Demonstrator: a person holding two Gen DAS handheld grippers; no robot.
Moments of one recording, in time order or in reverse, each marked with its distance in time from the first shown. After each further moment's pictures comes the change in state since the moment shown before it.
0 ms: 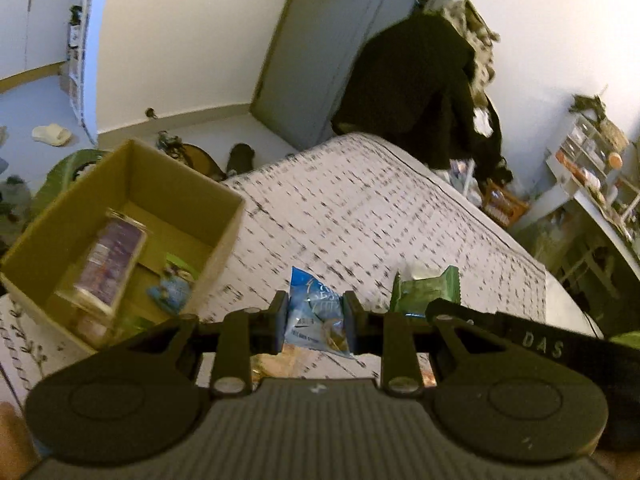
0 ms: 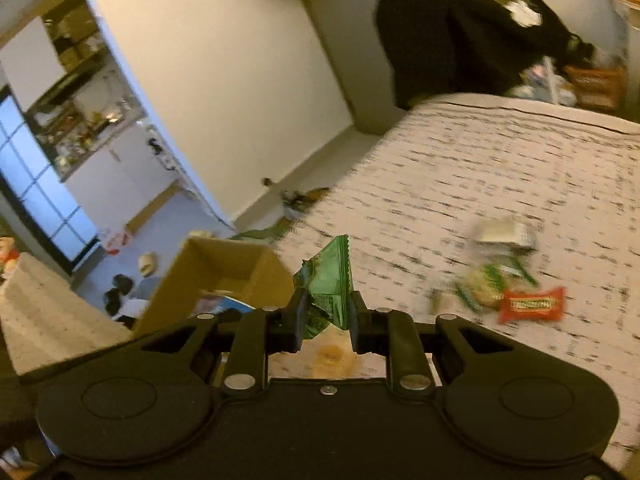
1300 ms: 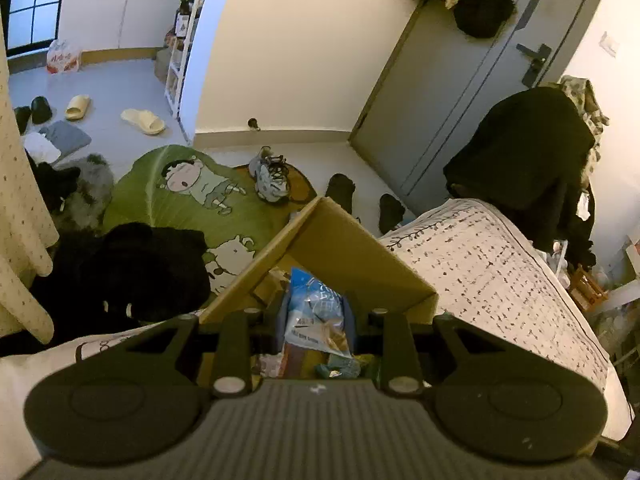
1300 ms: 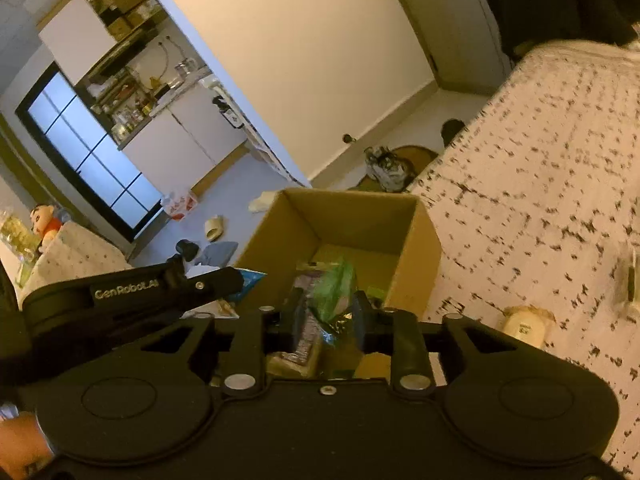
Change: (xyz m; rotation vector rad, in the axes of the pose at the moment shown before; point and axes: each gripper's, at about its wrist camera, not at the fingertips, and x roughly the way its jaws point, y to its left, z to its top) left arm -0.003 0.138 0.049 -0.197 -0.060 0.184; right arm 0.095 0.079 -0.017 0.004 0.126 0.197
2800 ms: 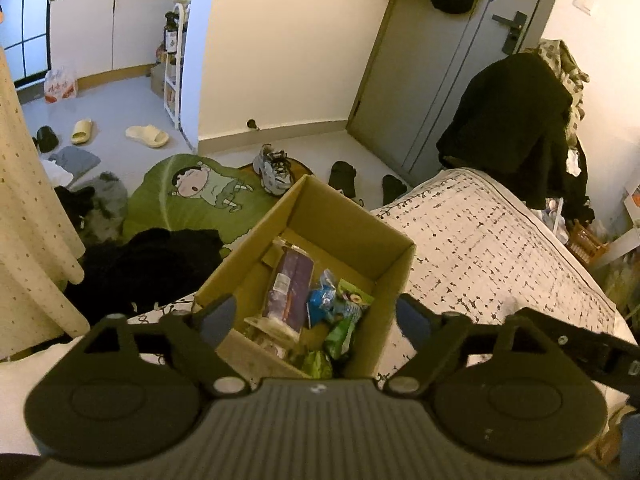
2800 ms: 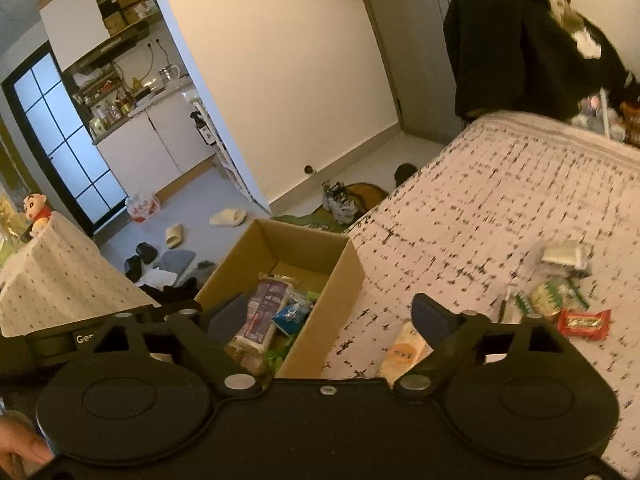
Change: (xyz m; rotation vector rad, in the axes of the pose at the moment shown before) left arm -0.065 -0.026 -0.022 0.129 0.018 0.048; right arm -0.108 0.014 0.007 -0.139 -0.082 -0.171
